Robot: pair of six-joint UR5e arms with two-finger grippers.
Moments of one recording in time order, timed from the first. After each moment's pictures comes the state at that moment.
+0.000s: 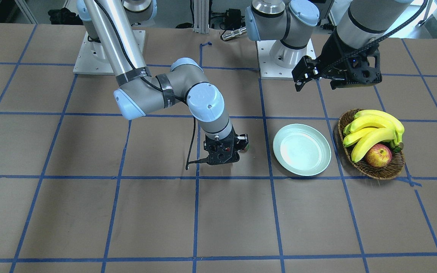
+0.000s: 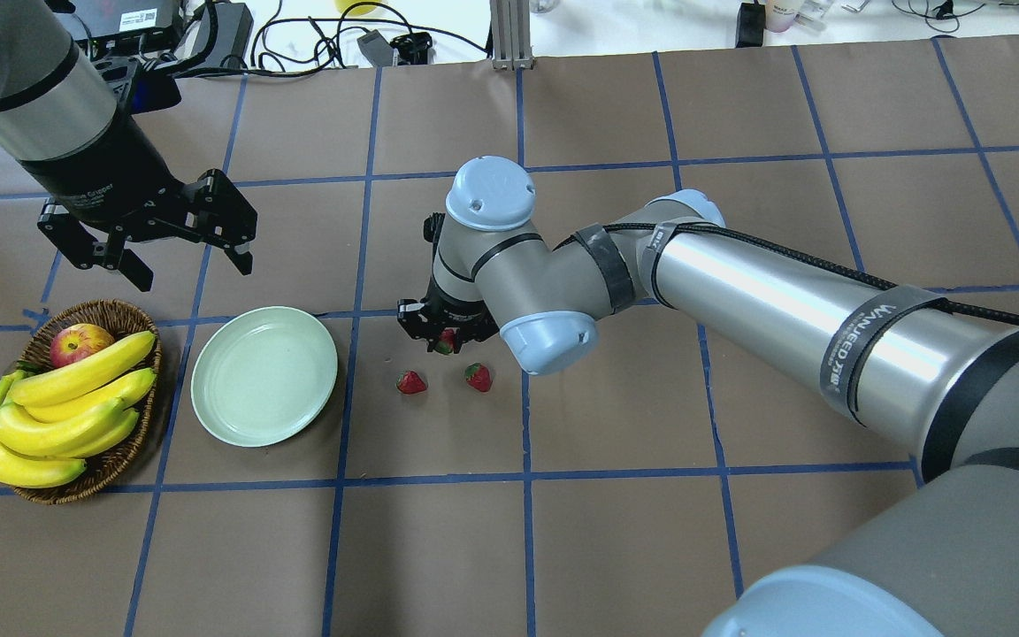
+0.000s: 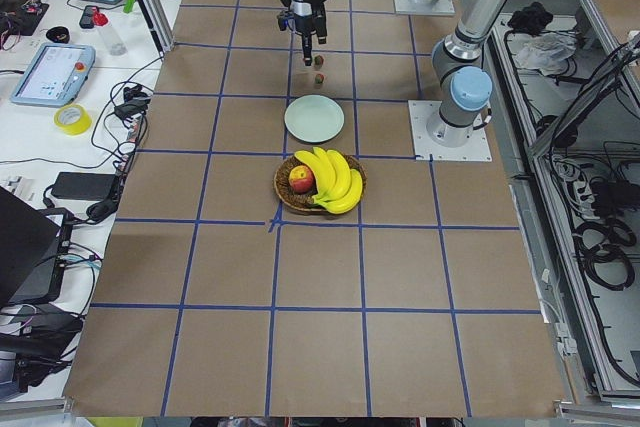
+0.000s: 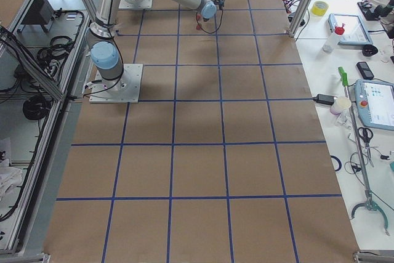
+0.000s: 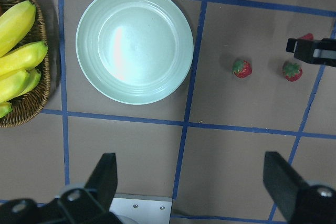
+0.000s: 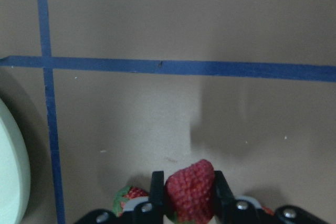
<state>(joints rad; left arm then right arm) -1.46 -1.51 -1.63 -1.70 1.55 -0.02 2.04 -1.03 1.70 -2.32 -1.27 0.44</state>
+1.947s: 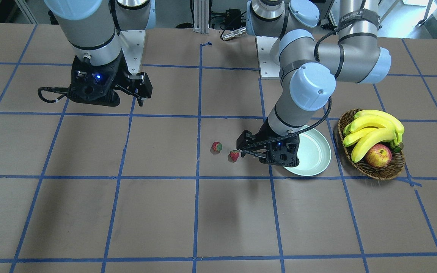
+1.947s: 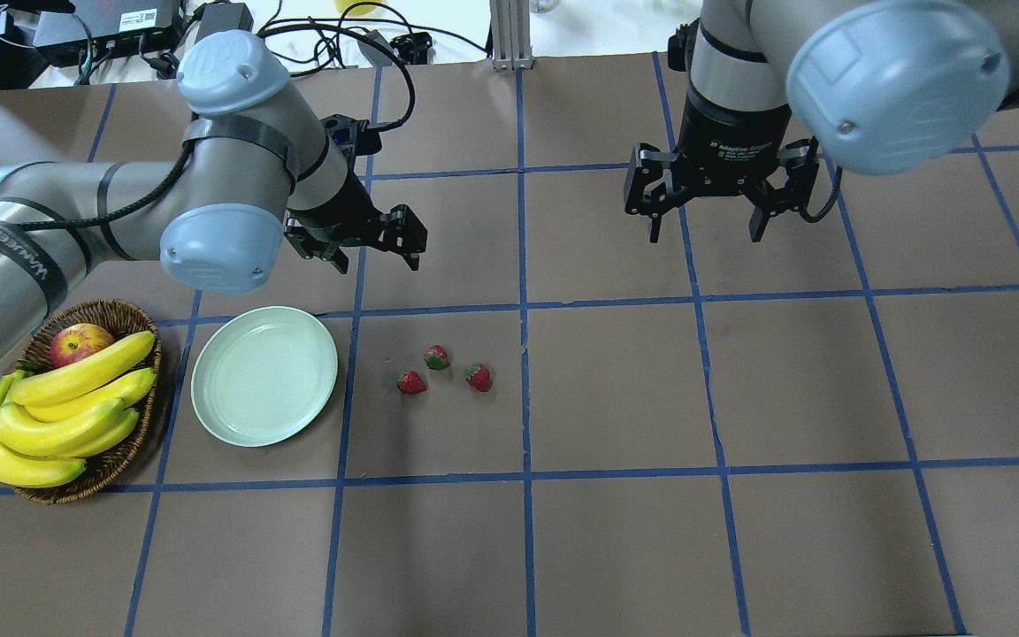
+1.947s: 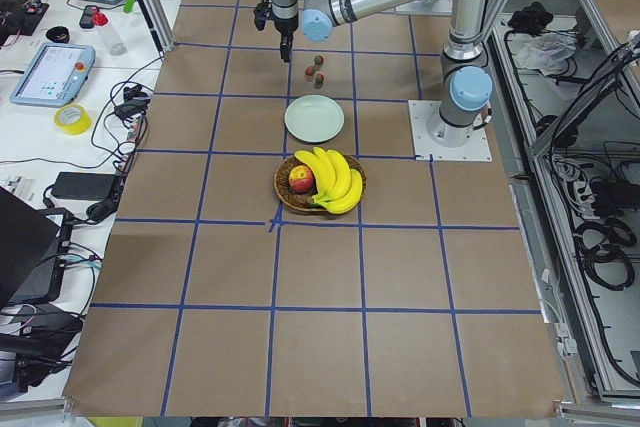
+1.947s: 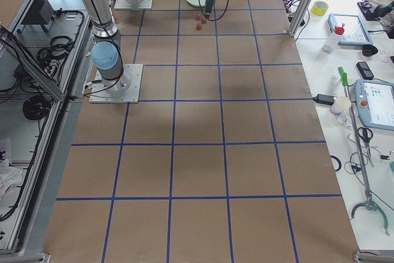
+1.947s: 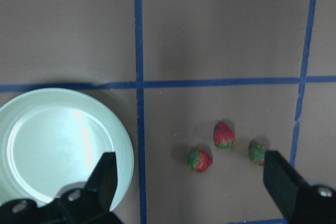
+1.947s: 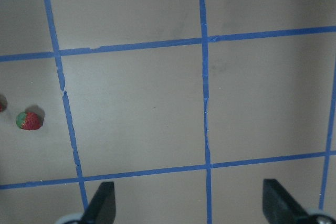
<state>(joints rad) -1.65 -1.84 -1.79 -1.08 1.43 0.01 1.71 -1.49 1.51 -1.49 -1.62 0.20</state>
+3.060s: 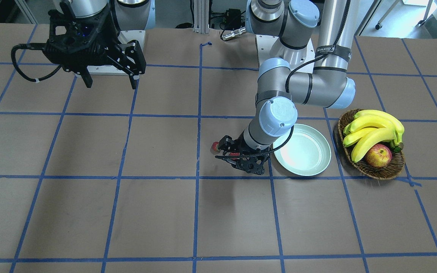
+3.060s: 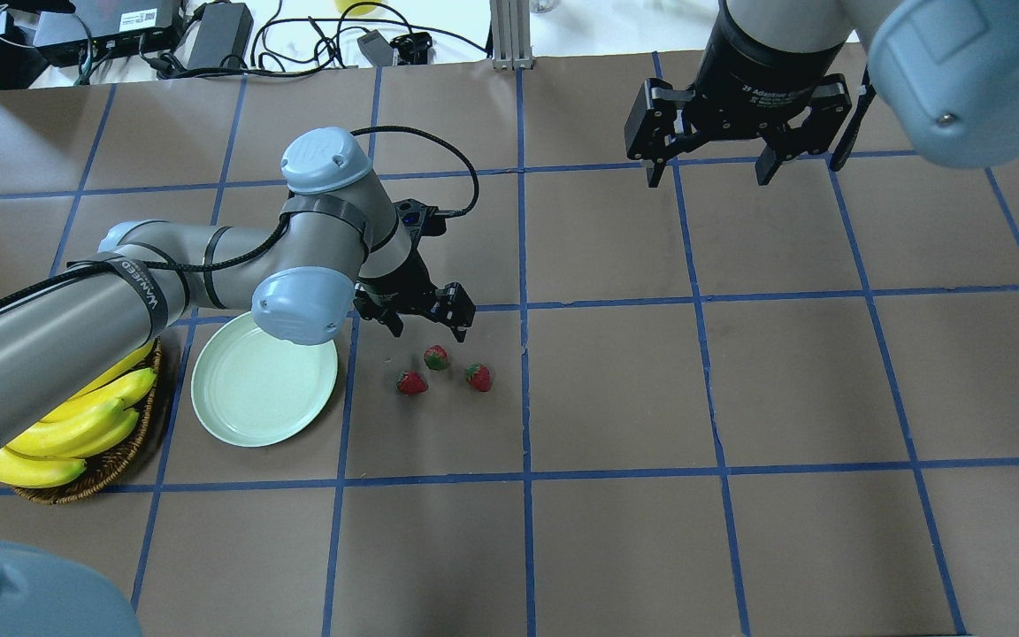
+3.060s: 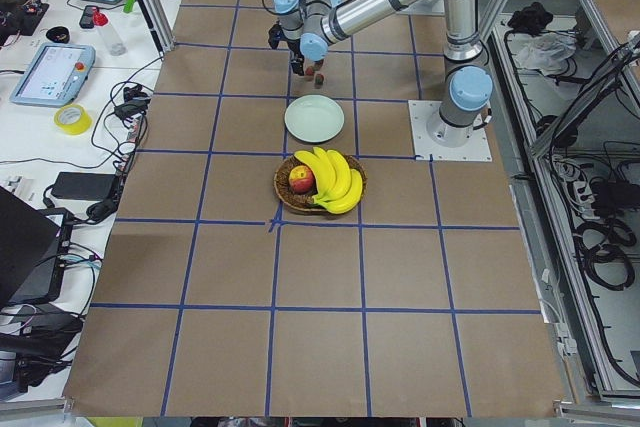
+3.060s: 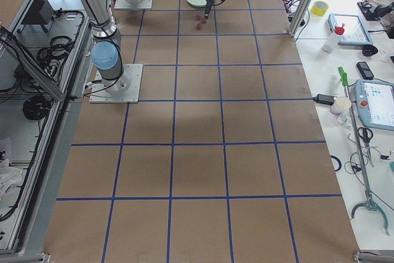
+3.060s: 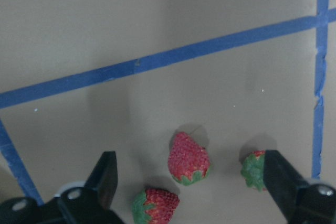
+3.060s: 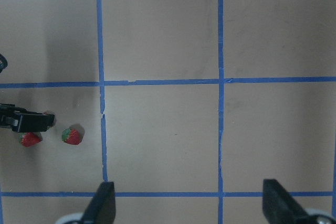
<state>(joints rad) -1.71 -1.96 -1.88 -1.02 1.39 0.09 1.71 -1.57 1.49 -1.58 -1.53 0.15</state>
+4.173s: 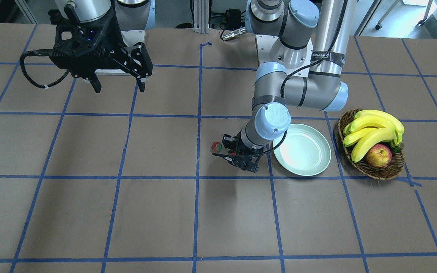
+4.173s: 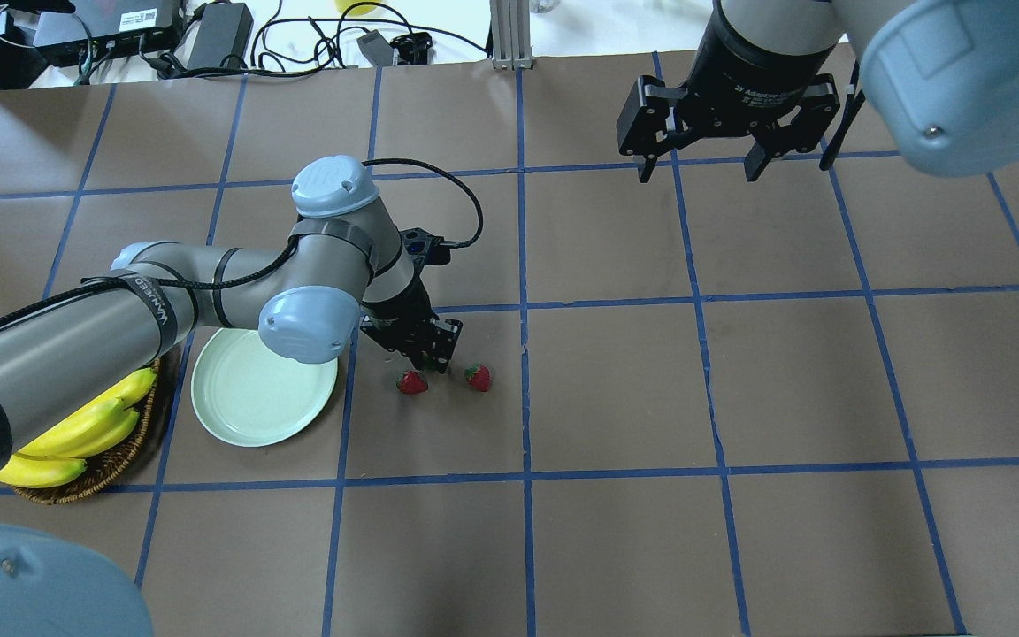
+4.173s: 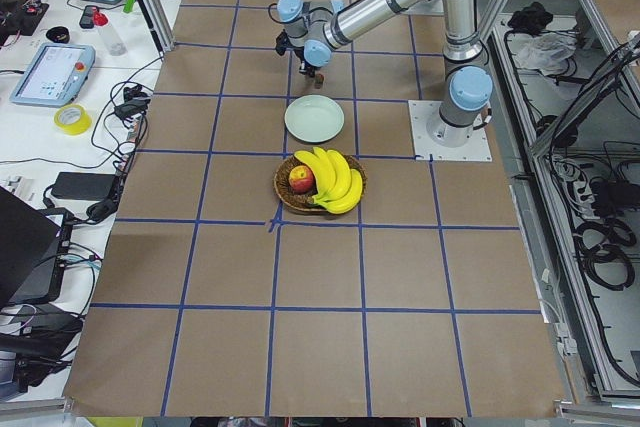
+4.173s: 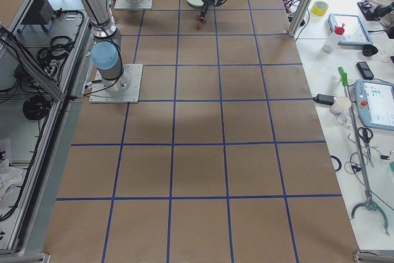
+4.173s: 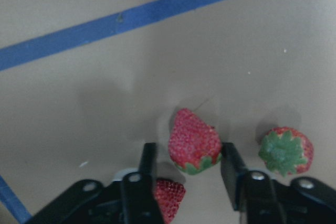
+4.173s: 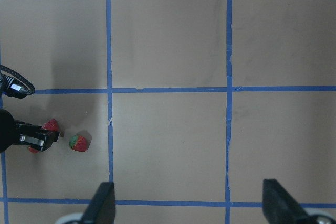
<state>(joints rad) -1.71 -1.97 -1.92 -1.02 1.39 0.14 1.71 -1.57 1.51 -1.62 -1.52 0.14</state>
